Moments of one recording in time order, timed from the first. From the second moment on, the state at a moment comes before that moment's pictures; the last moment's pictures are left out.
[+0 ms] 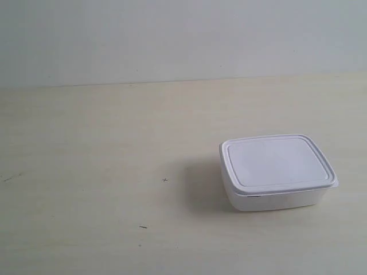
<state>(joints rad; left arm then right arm) 0.08 0.27 0.00 -0.43 0.13 0.41 -0.05 0.24 0.00 -0.12 0.02 -0.32</state>
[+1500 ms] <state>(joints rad) -0.47 1.39 -1.00 -0.58 0.61 0.19 -0.05 1.32 -1.02 0.40 1.05 -0.04</state>
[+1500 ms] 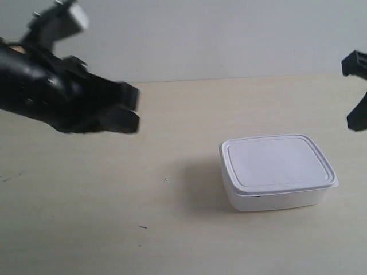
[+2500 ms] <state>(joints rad) -0.90 2.10 -1.34 -0.71 0.38 0.19 -0.05 1.60 -0.72 0.43 0.79 -0.21</state>
